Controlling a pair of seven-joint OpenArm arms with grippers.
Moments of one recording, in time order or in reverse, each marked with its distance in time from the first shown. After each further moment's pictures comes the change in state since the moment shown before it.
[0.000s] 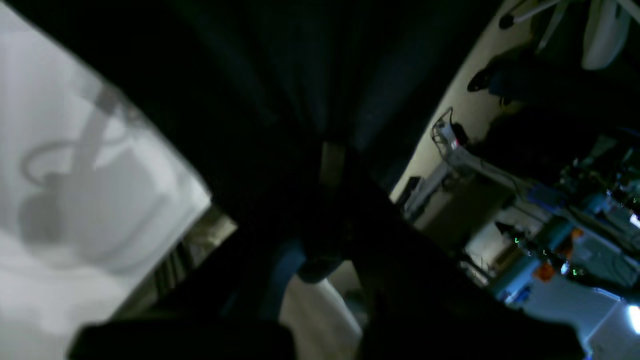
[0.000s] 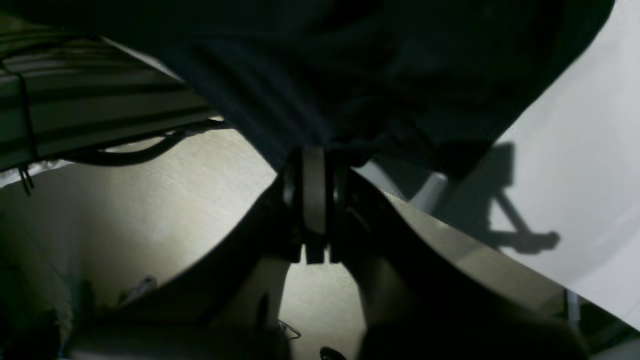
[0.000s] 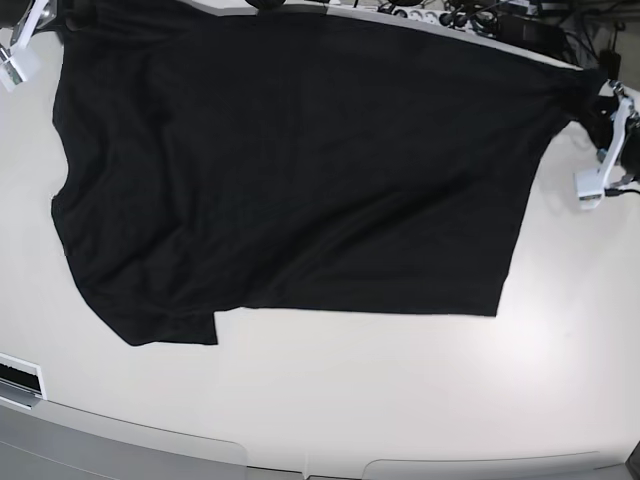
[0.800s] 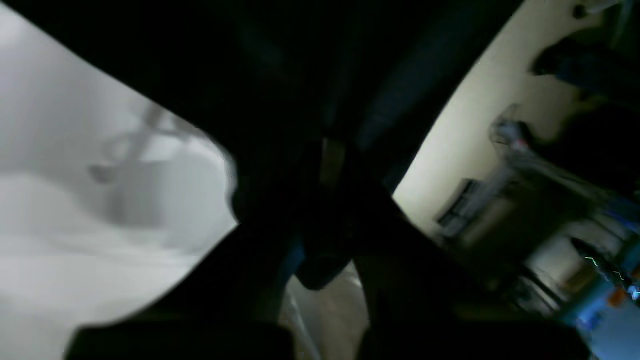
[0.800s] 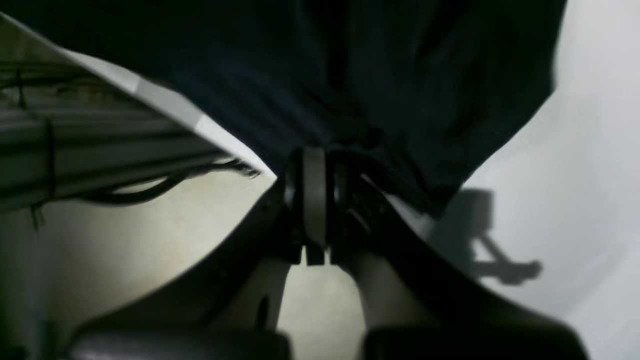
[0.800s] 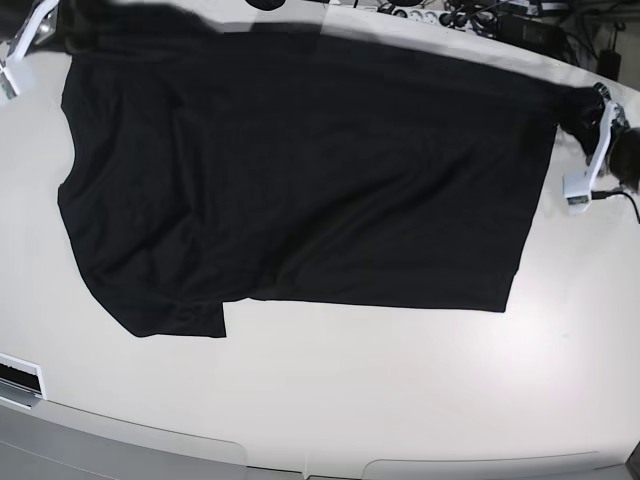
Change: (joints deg) left arm -0.2 4.7 0.0 -0.1 17.3 0.0 -10.0; right arm 1.3 -0.1 0.0 2.3 -3.6 0.0 8.9
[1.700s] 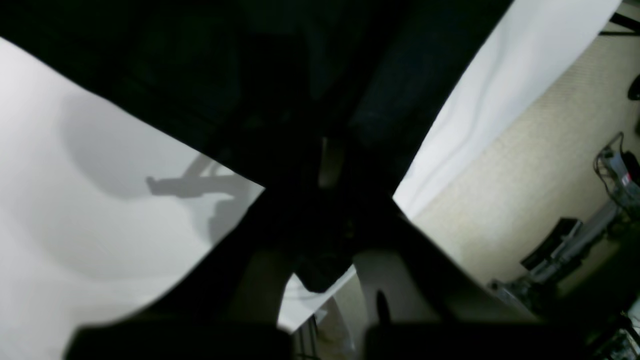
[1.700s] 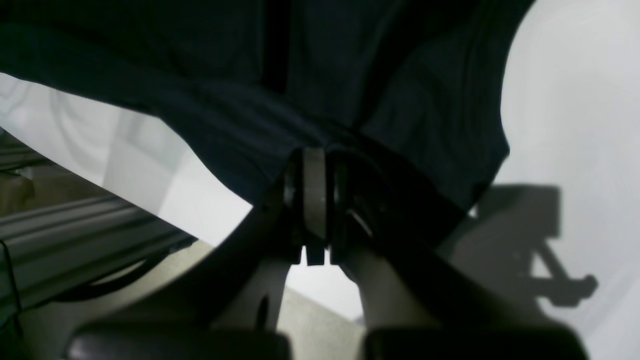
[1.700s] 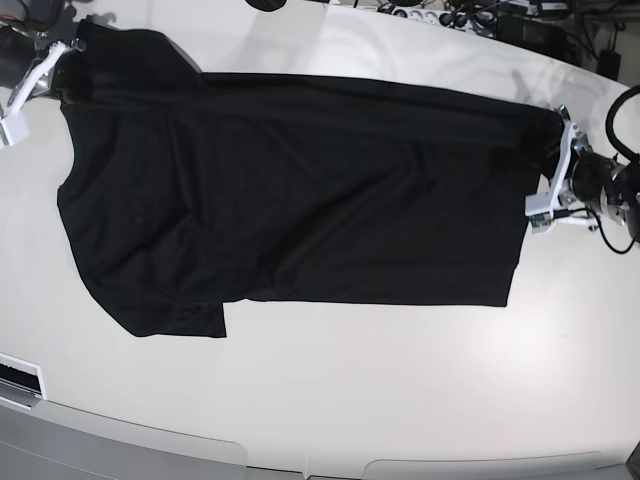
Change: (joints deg) left arm -3.5 8.2 0.0 -1.5 16.7 0.0 -8.0; right arm 15.0 -0.2 -2.6 -17.4 -1.6 0.0 1.9
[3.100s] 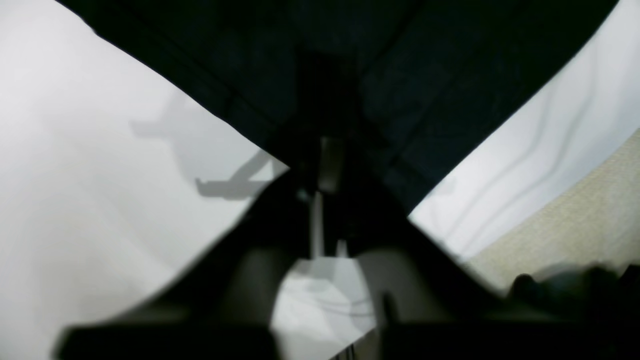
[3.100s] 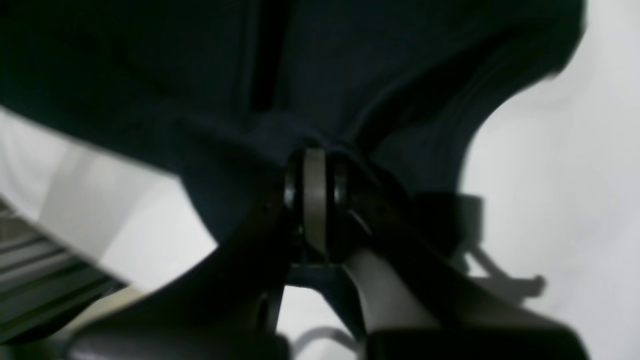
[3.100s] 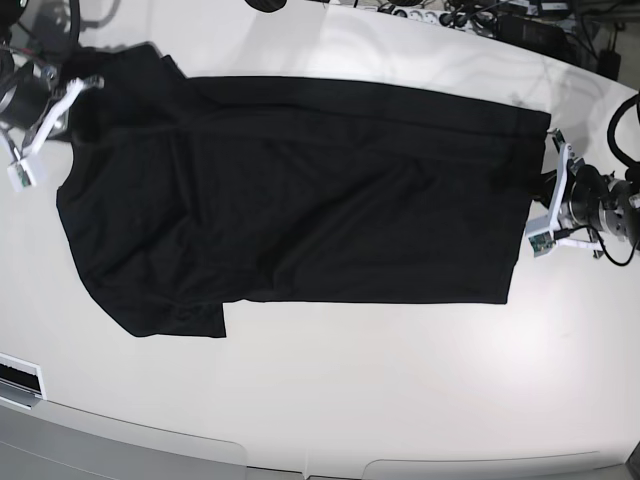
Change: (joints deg) left arm -1.1 0.8 0.0 0.0 11.6 4.1 -9.5; right arm 8.2 0.2 -7.0 0.0 -15.3 0.0 6.5
